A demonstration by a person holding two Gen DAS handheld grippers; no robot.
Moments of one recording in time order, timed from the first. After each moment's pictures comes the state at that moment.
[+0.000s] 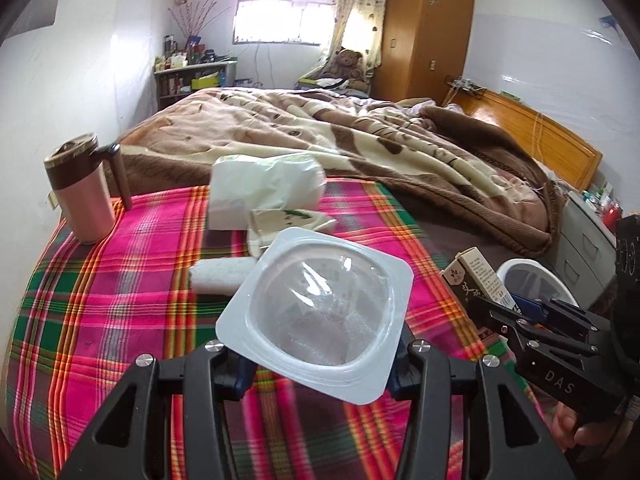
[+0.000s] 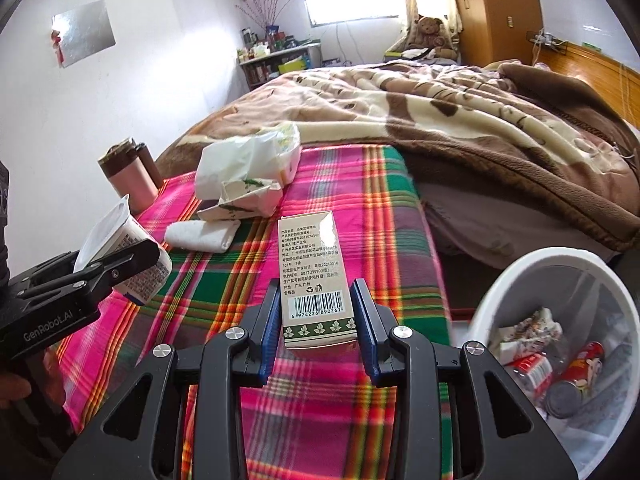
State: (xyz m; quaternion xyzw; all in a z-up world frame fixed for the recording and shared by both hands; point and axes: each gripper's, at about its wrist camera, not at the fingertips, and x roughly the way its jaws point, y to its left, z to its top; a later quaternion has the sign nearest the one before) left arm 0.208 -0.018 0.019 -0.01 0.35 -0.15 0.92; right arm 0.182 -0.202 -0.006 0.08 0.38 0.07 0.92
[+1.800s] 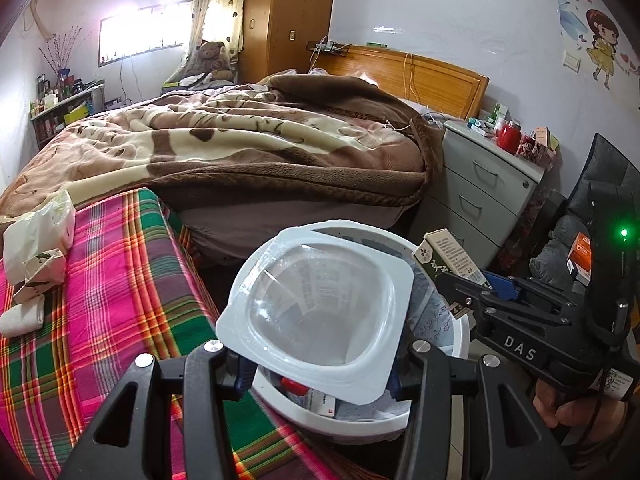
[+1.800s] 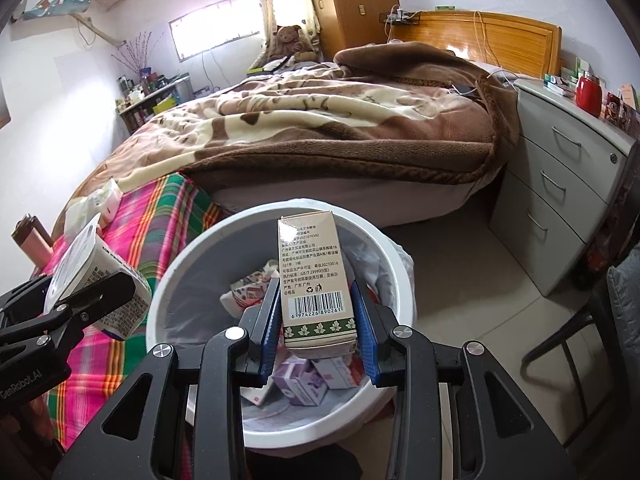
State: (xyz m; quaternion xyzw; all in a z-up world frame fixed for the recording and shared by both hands) left arm 0.144 -0.251 0.022 0.07 0.35 -0.34 0.87; right arm 0.091 -0.382 -0.010 0.13 0.37 -0.13 0.91
